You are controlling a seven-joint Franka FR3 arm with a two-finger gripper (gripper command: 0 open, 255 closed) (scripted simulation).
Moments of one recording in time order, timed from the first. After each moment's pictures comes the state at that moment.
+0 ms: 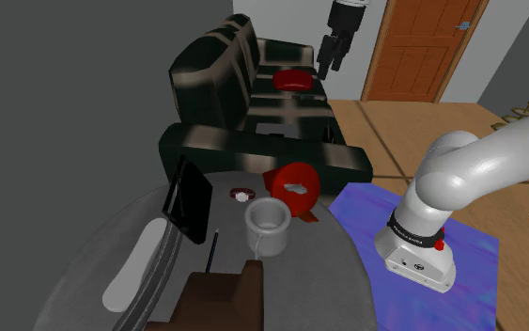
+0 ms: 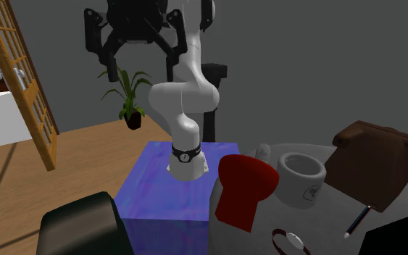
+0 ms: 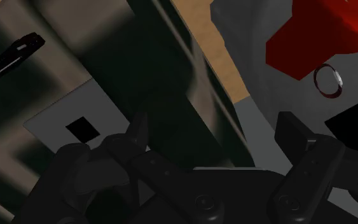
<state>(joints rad) -0.01 -0.76 -0.03 -2.28 -0.01 1.67 -0.11</state>
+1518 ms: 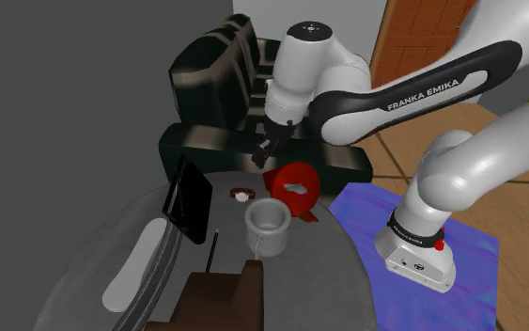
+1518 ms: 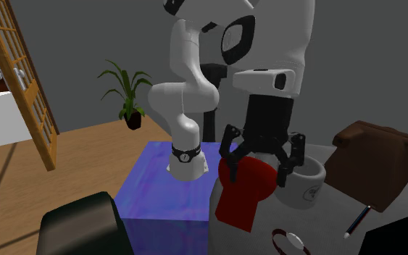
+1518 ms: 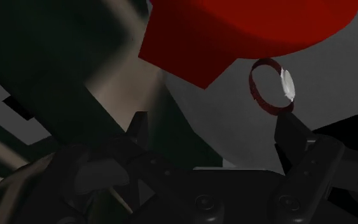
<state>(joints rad) 0.04 -0.60 0.51 -2.64 0.03 2.33 0.40</state>
